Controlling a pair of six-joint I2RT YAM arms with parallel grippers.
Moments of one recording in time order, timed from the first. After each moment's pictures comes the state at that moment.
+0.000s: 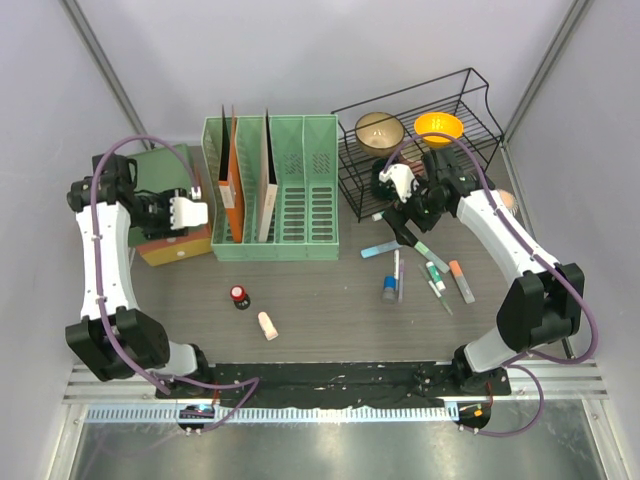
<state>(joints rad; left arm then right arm) 0.29 1.39 1.52 -1.34 0.54 1.81 0.25 1.53 1.34 -0.89 -0.26 -0.60</state>
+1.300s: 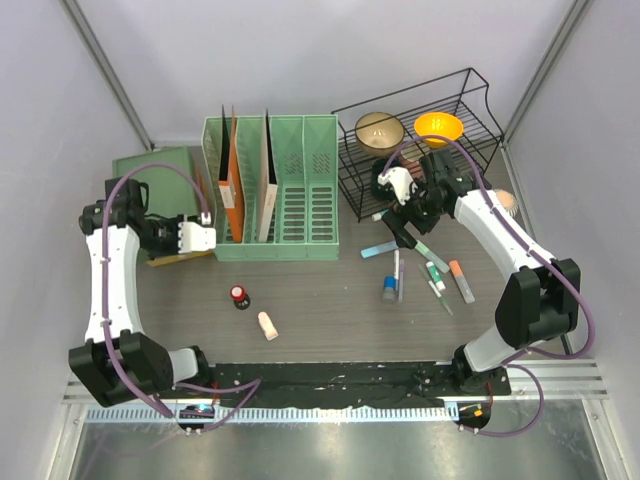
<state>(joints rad) 0.26 1.28 1.32 -1.31 0.47 1.81 0.25 1.55 1.33 -0.88 -0.26 -0.61</state>
